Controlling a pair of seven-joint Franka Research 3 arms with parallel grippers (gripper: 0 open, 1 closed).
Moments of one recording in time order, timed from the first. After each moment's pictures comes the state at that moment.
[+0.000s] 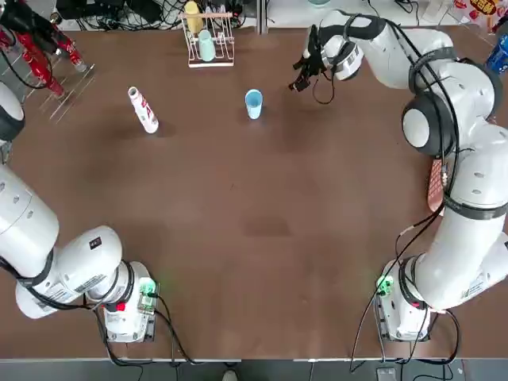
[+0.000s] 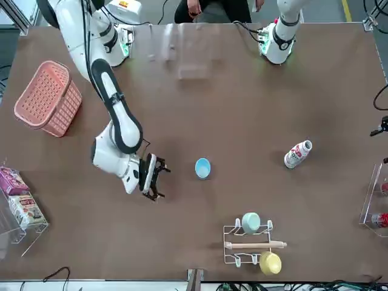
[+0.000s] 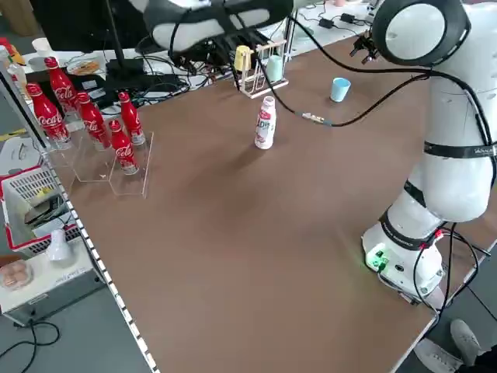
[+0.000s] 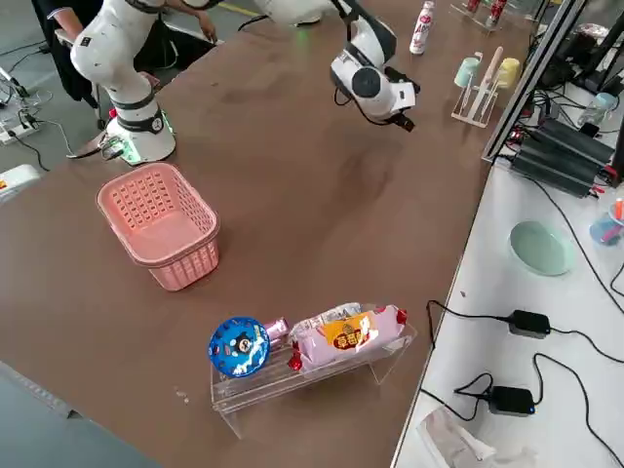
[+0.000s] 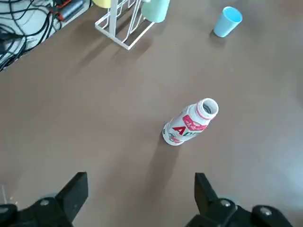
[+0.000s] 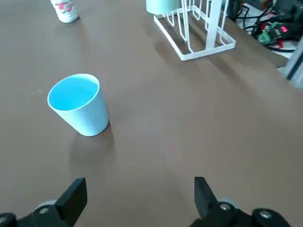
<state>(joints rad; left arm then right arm) 0.51 0.43 0.04 -1.45 -0.60 1.60 1.64 0.36 0.70 0.07 -1.65 1.21 2.48 -1.82</state>
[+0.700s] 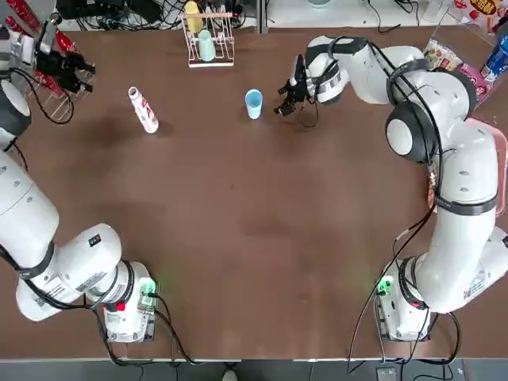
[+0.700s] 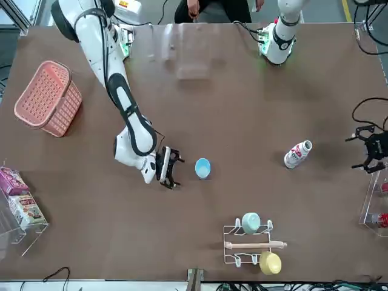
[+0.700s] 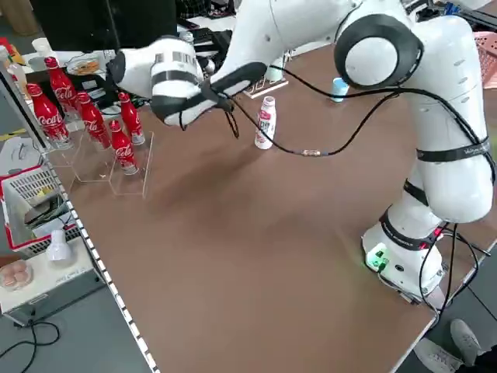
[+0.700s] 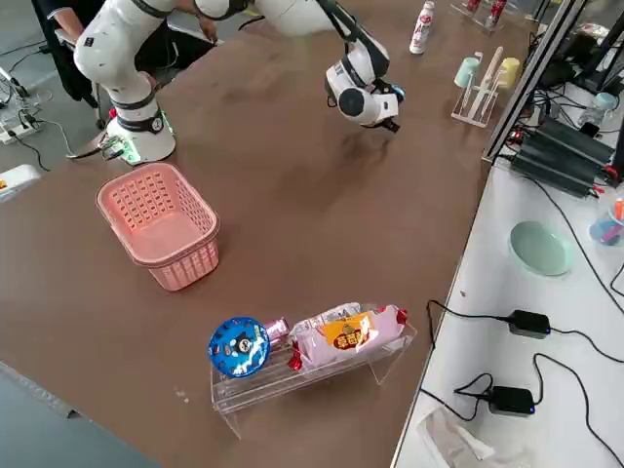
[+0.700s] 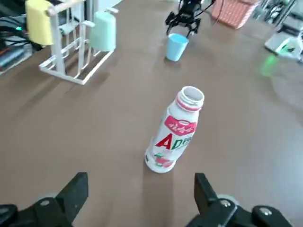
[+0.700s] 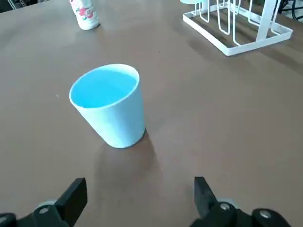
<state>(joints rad) 0.55 0.62 0.03 -1.51 -0.79 1.51 2.04 0.45 0.79 0.08 -1.65 1.48 2.50 -2.01</state>
